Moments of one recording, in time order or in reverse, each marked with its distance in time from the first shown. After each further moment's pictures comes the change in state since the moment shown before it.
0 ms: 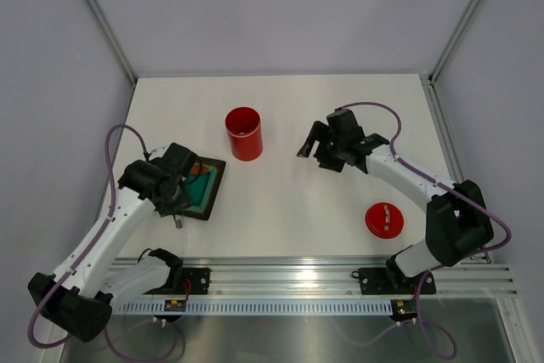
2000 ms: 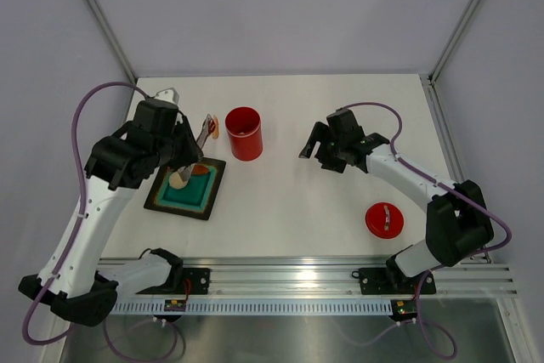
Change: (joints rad) left arm -0.003 0.090 0.480 0.129 0.220 0.225; right arm 0.000 0.000 0.004 -0.031 0.030 0.000
